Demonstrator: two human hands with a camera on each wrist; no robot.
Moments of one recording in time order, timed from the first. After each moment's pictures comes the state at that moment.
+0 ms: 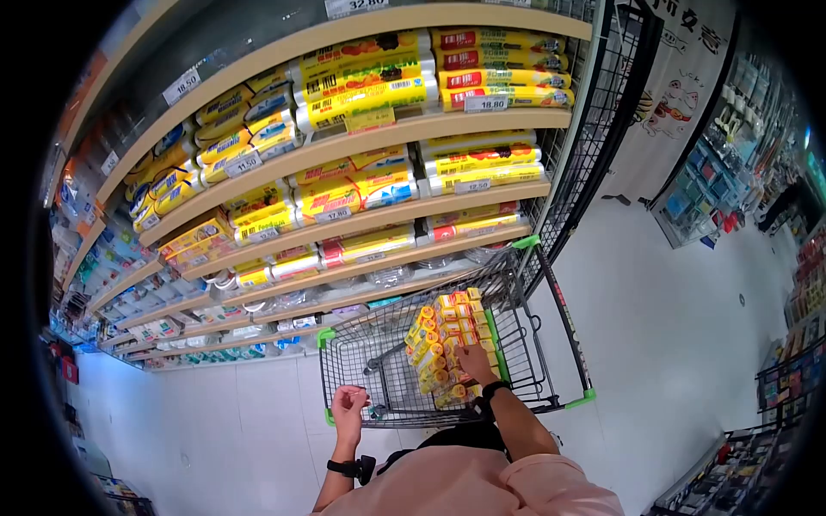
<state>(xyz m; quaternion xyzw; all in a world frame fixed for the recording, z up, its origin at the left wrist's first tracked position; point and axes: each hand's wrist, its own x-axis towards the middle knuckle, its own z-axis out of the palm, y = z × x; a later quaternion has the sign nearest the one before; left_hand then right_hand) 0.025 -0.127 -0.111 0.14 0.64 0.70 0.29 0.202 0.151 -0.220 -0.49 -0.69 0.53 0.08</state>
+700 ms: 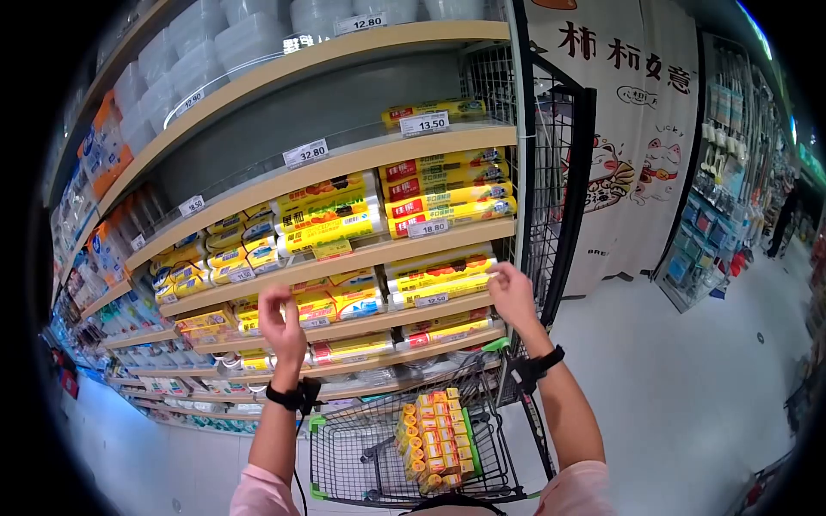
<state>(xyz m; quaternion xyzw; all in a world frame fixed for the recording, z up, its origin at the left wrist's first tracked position) -0.039 0.133 0.196 0.48 0.50 0.68 -0.23 0.248 0.416 0.132 -0.28 -0.74 0.37 0.49</state>
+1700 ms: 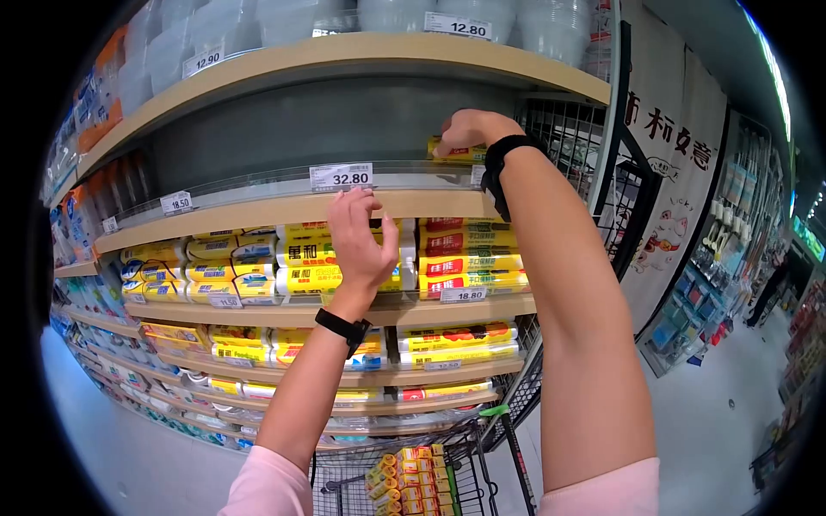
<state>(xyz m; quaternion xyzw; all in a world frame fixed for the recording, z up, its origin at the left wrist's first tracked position) -0.095 0.331 0.309 0.48 0.47 0.55 -0.50 0.017 0.479 0.511 -0.32 -0.94 -0.03 0.10</state>
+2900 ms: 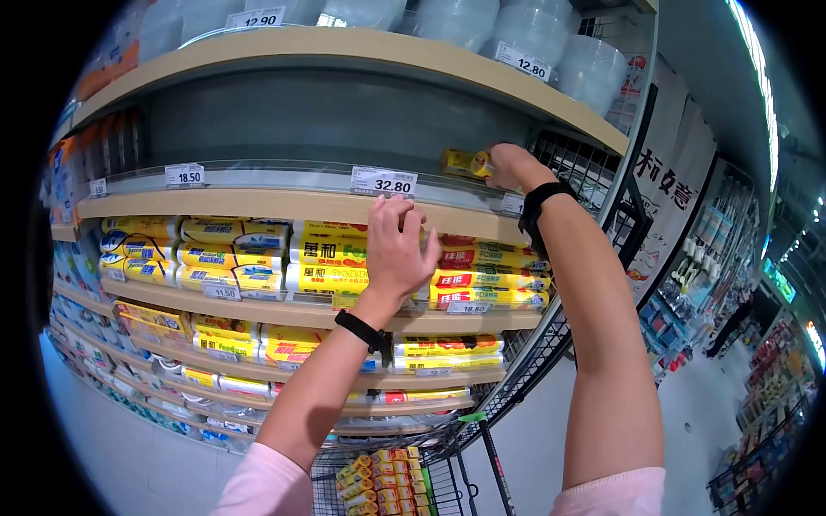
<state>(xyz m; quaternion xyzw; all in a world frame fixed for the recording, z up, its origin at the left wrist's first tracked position) -0.098 0.325 0.312 0.50 0.47 0.55 -0.48 0.009 0.506 0.492 -0.26 -0.93 -0.22 0.15</state>
